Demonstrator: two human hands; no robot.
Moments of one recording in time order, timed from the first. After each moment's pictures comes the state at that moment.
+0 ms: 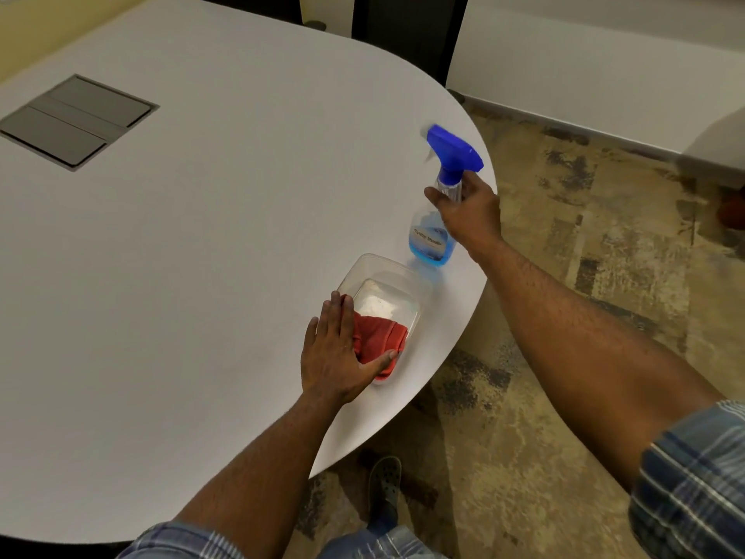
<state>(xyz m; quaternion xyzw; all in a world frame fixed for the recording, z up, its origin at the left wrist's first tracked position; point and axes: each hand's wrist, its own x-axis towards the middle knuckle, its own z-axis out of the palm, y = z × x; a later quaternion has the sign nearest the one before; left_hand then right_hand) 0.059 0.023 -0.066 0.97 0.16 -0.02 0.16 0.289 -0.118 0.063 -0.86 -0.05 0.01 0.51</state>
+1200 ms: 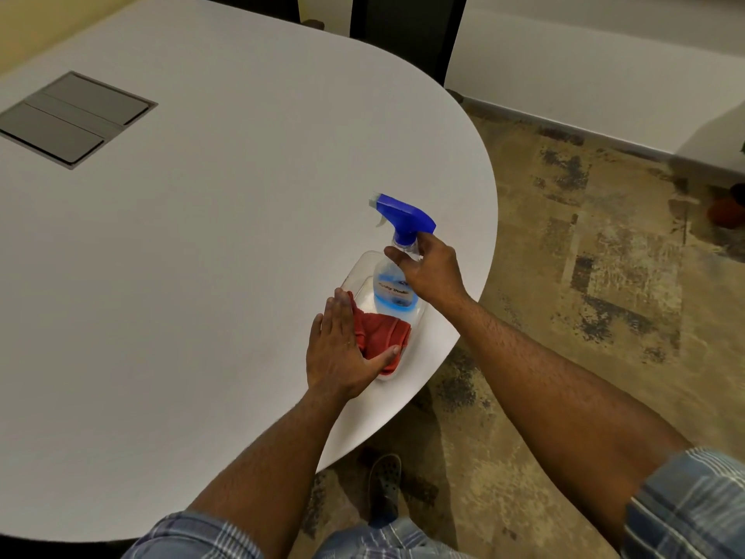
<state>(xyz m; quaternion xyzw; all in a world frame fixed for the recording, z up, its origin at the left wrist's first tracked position) 0.058 0.019 -0.055 0.95 0.19 -0.02 0.26 0.201 -0.095 0.038 -0.86 -0.10 0.12 0.49</state>
